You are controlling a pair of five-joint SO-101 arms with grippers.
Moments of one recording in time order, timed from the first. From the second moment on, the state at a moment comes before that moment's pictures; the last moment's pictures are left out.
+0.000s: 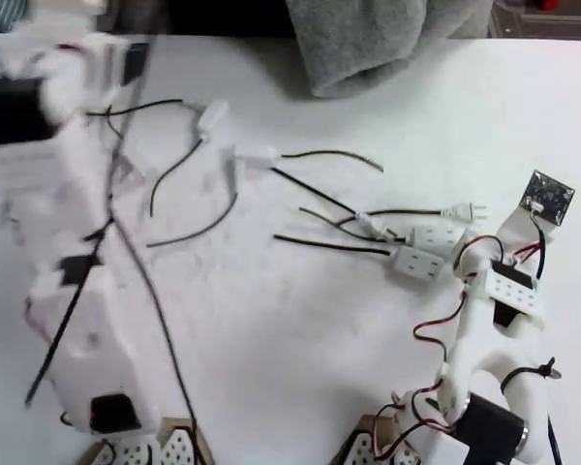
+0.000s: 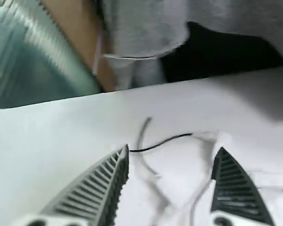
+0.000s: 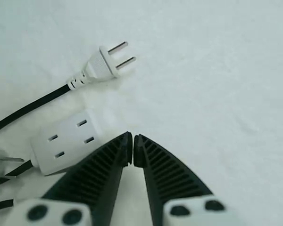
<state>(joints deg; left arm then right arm) -15.8 31.8 -92.4 101.6 -13.7 25.1 -18.3 55.6 25.1 -3.0</state>
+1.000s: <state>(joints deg) -31.5 0.1 22.0 84.7 -8.5 11.4 -28.6 40.3 46.3 11.3</state>
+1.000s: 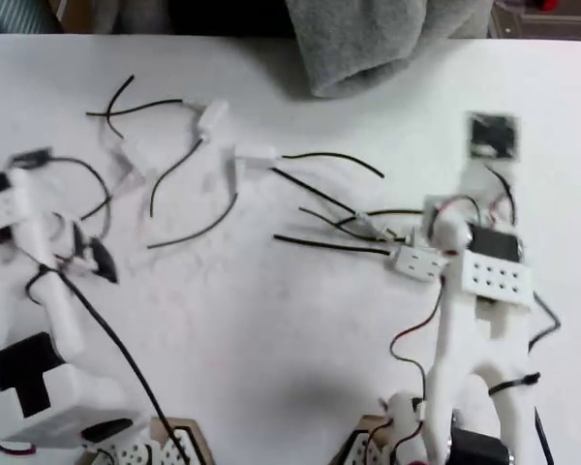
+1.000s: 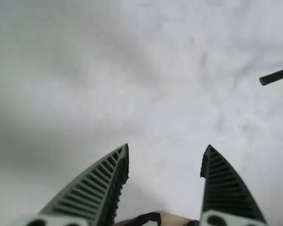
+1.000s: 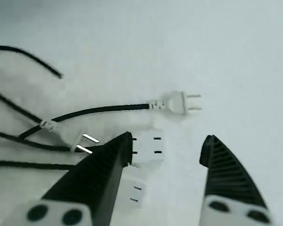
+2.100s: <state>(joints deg) -22.6 0.1 37.2 65.8 -2.6 14.4 44.4 -41.3 97.5 90.7</state>
